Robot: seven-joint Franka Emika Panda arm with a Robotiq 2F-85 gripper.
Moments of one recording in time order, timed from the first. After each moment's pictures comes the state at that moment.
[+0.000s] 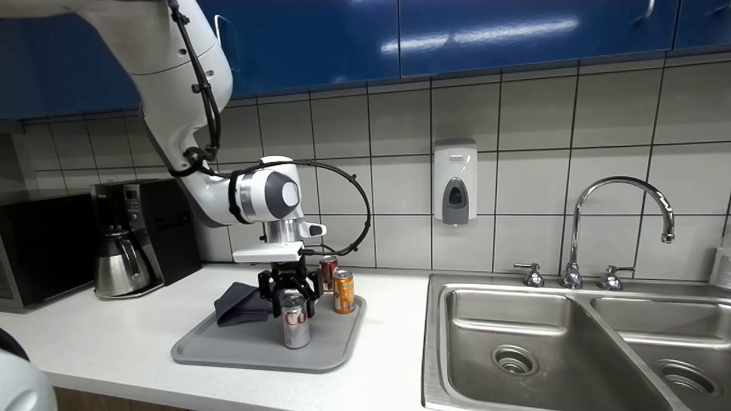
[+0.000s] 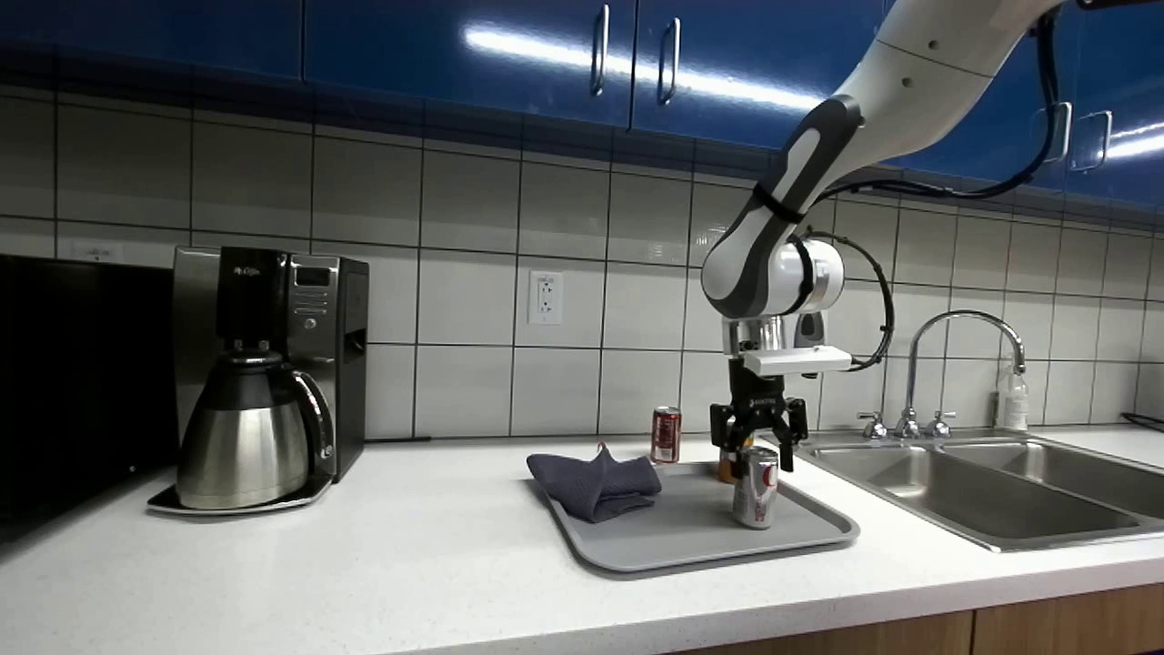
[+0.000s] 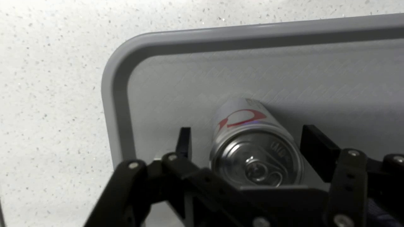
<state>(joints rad) 0.06 0.25 -0.02 -2.22 -0.09 2.35 0.05</state>
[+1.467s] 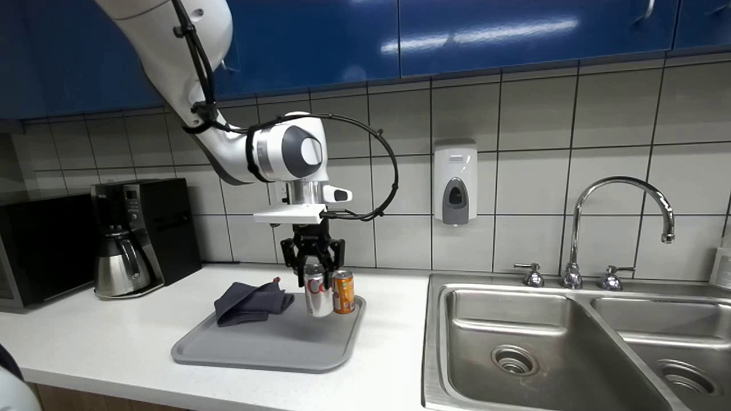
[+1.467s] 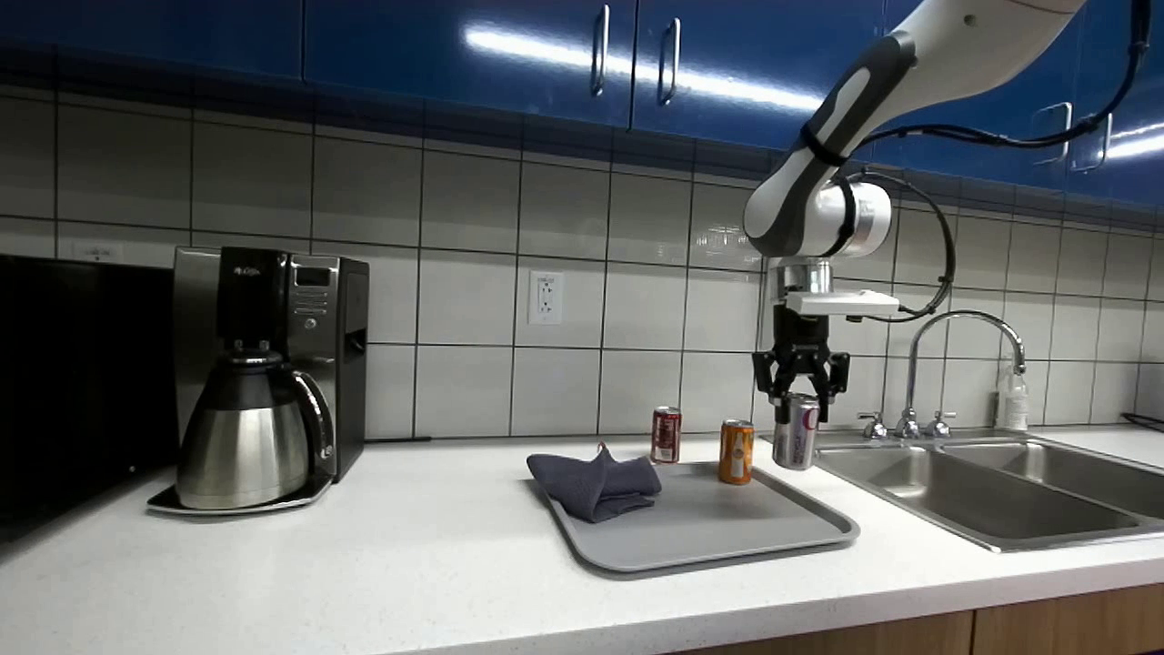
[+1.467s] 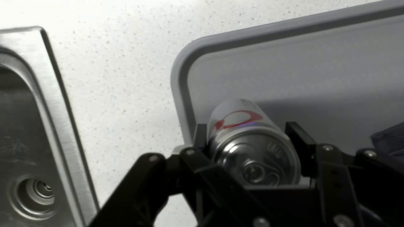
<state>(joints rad) -0.02 0.09 -0.07 -2.20 -0.04 2.22 0.01</state>
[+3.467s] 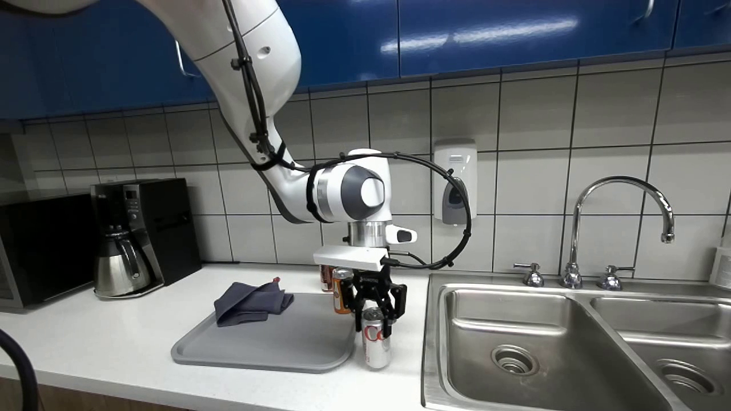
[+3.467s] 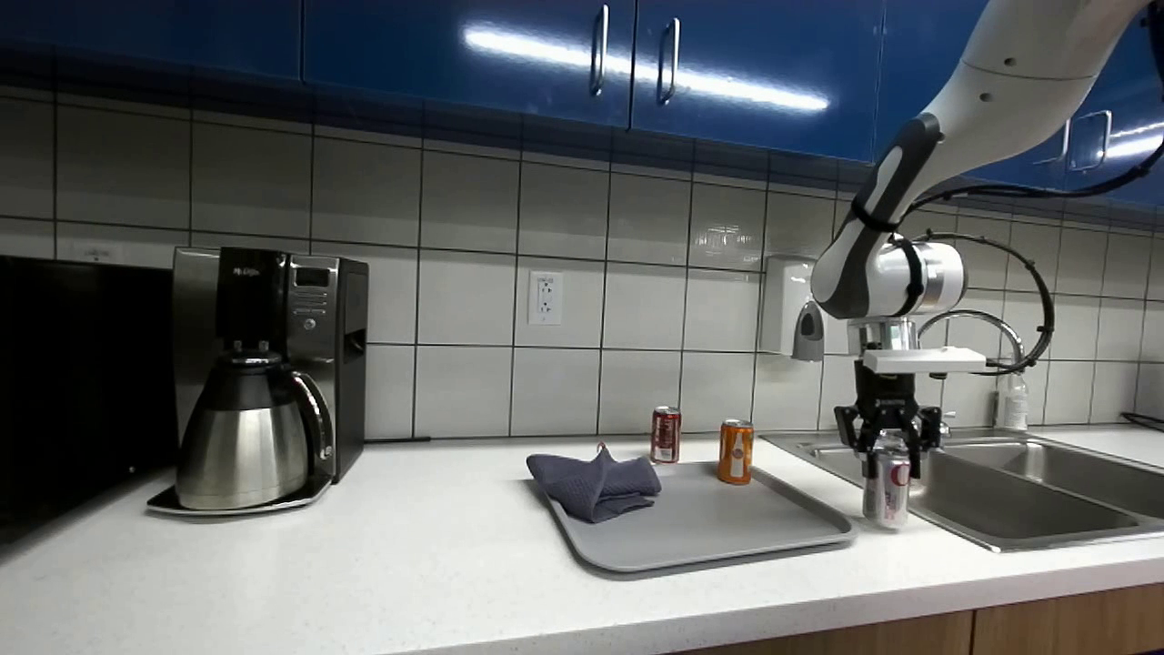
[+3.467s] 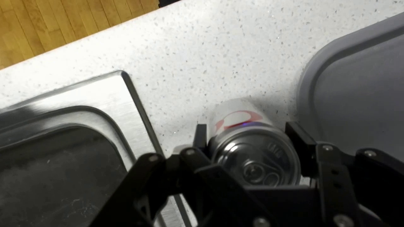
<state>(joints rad) -0.14 0.24 -0.19 -2.23 -0.05 2.32 -0.02</state>
